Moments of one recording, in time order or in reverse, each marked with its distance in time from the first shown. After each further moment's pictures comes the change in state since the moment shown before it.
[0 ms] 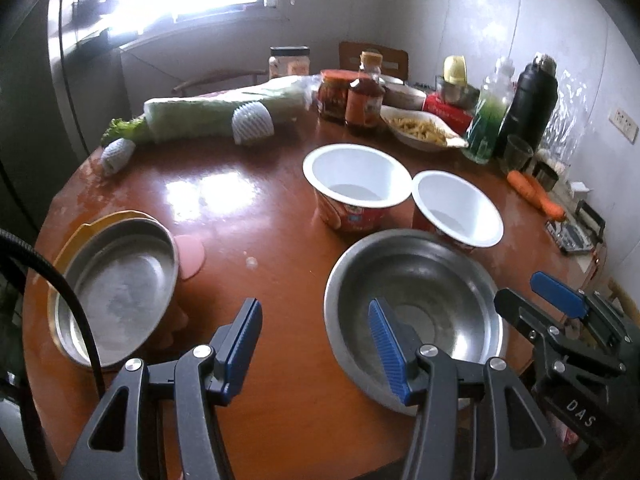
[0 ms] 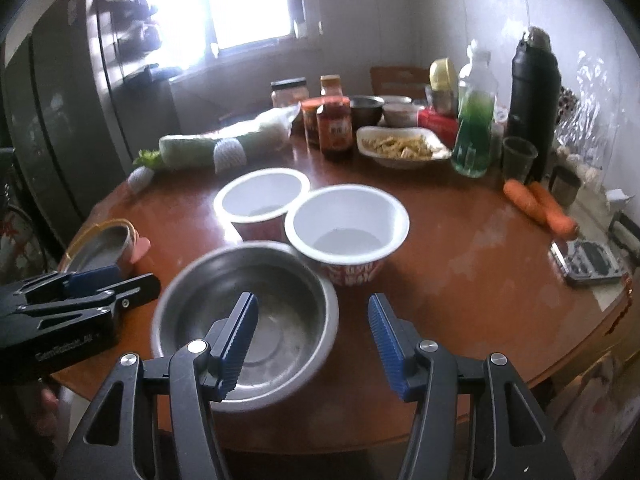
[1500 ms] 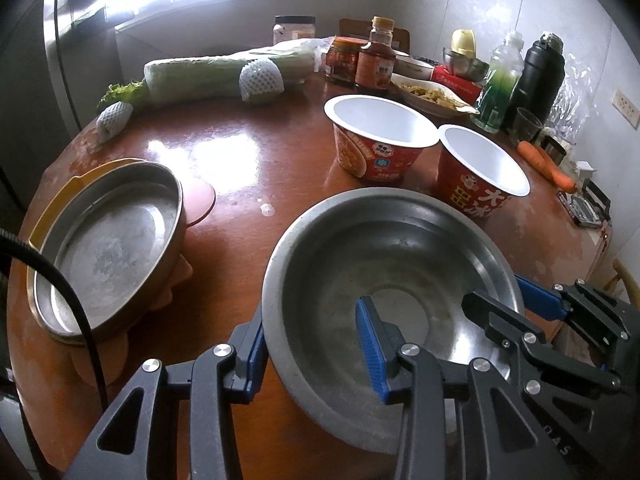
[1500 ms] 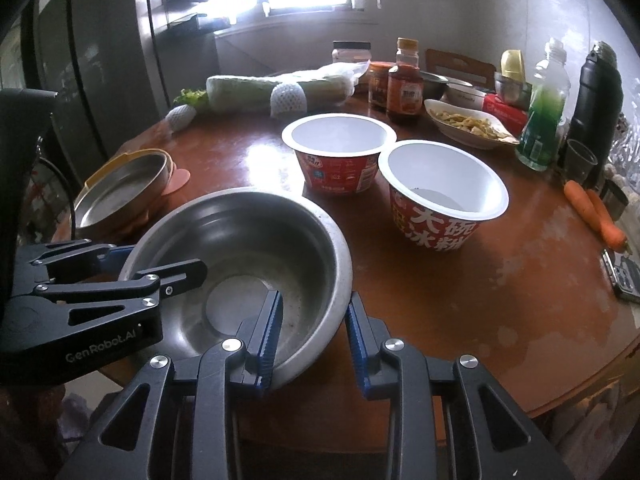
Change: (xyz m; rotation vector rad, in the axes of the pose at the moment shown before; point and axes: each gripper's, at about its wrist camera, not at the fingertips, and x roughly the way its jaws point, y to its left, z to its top) left arm 0.021 0.027 -0.030 0.001 0.067 -0.017; right arm 0.036 0.054 -0.025 -0.151 0.091 0.078
